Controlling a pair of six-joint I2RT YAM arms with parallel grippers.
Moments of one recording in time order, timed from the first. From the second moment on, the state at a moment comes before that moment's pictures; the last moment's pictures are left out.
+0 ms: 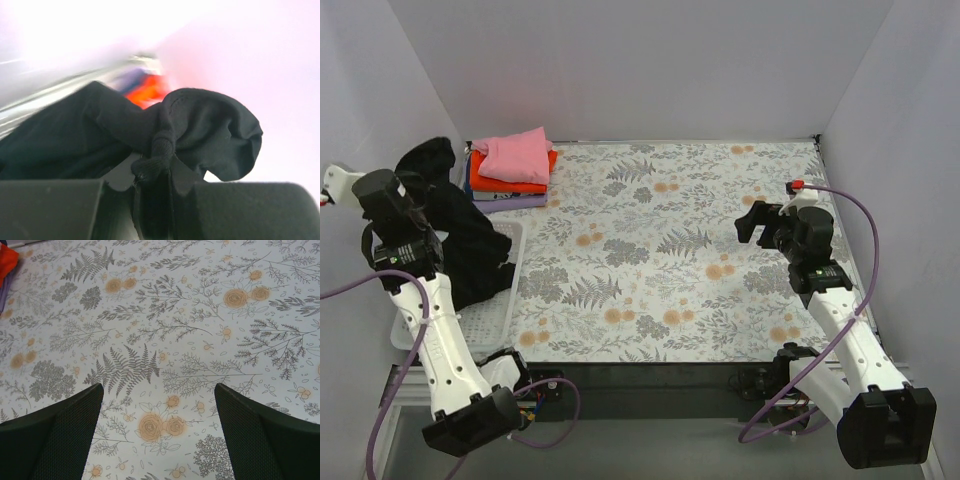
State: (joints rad) left arm 0.44 0.99 1.32 -0.61 -0.19 -0.76; right arm 0.12 0.91 0.64 -0.09 -0.15 0.27
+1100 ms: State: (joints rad) left arm 0.03 1.44 2.09 -0.03 0.64 -1.12; right arm 0.12 0.90 0.76 -0.12 -0.17 0.29
